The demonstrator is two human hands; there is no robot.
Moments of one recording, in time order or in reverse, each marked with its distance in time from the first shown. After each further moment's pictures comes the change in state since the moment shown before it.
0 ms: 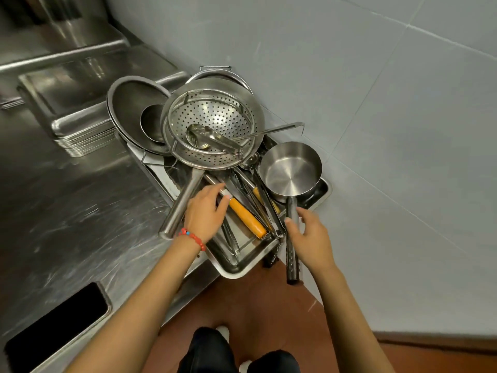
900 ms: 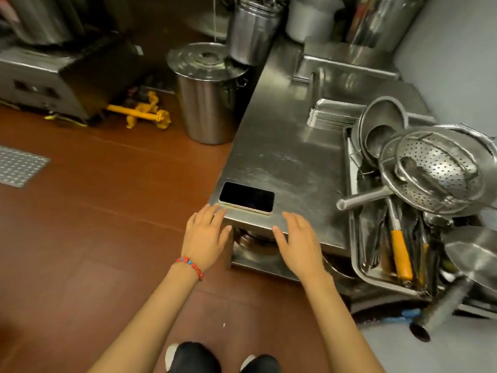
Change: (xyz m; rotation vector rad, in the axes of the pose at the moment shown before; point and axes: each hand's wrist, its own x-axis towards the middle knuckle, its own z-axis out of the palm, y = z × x) left_hand -0.357 -0.068 -0.109 0.447 0.479 -0.686; right_hand -0.184 -0.129 0.131 -0.311 -0.653 -0.996
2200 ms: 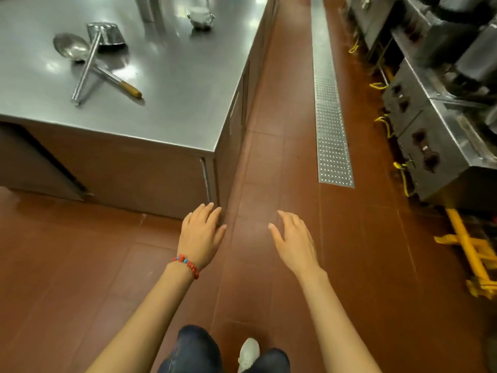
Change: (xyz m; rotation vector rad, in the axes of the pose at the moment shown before) left_hand -0.153 -0.536 -0.254 0.228 0.472 -1.443; right_hand 0.167 -0.701 0.357 0.033 -0.768 -1.289
